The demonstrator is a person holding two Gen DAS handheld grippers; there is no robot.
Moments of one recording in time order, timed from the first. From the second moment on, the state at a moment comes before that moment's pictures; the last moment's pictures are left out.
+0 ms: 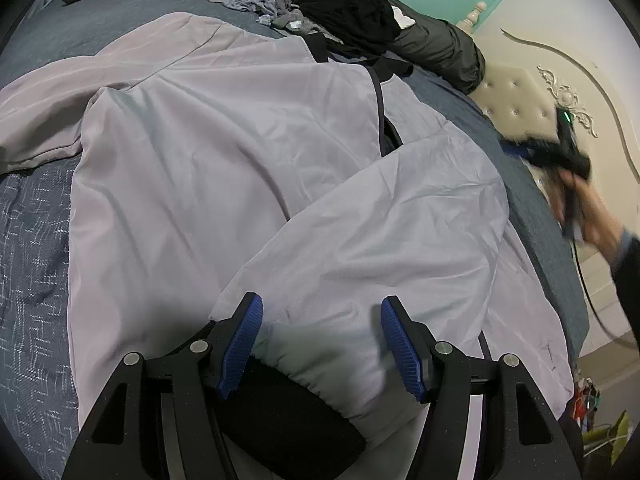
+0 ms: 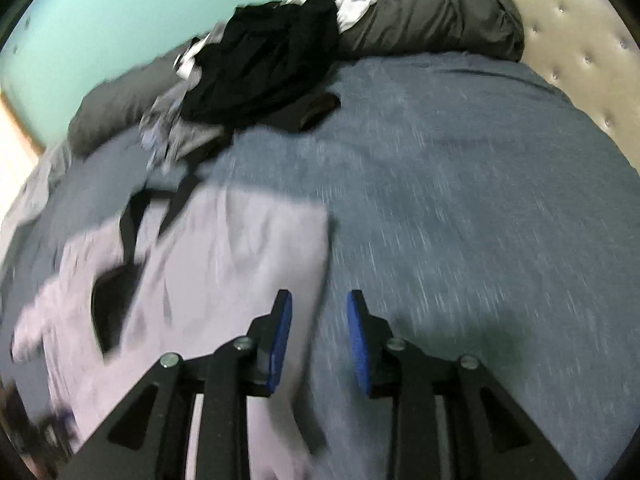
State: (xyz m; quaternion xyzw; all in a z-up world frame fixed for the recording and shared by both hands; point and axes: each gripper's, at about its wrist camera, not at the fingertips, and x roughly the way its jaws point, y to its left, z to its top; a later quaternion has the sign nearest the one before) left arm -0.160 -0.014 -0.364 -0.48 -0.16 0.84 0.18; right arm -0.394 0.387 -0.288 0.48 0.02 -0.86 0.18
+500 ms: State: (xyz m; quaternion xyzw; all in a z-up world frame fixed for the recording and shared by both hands) left arm -0.159 -0.014 -0.363 -0.48 -0.15 0.84 0.17; right arm -0.323 0.384 -0.344 0.49 0.05 -0.84 0.20
